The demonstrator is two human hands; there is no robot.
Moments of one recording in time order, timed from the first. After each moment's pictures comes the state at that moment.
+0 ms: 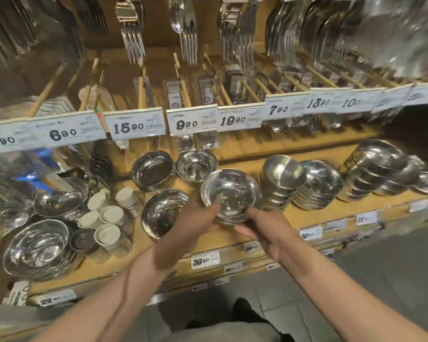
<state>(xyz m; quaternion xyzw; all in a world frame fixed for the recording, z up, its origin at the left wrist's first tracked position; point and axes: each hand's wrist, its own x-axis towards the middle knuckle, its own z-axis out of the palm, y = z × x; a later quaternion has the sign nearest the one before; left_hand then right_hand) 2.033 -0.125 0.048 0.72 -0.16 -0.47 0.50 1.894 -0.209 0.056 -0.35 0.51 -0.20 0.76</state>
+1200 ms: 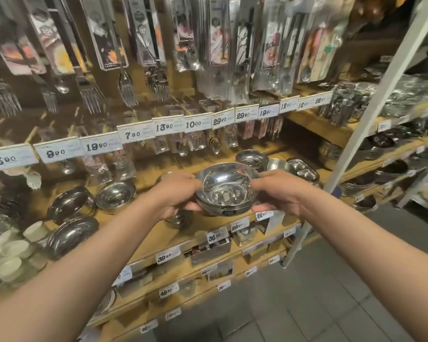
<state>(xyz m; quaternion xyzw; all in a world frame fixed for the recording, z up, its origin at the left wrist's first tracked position) 1.817 -0.218 0.180 0.69 -0.32 -0.48 0.44 1.614 -0.305 0.193 -0.59 0.50 -0.15 0.62</state>
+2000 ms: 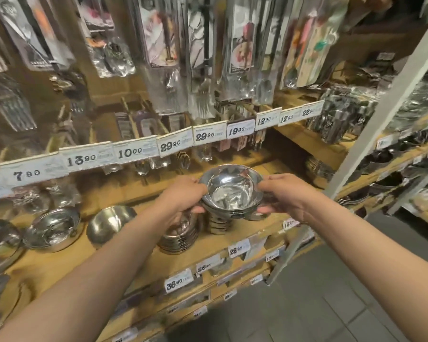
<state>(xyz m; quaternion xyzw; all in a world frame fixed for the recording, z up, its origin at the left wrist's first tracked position) 1.770 -0.414 0.161 0.73 -0.33 -0.45 0.40 1.570 -0.498 0.169 -0.54 0.53 -0.22 0.62</state>
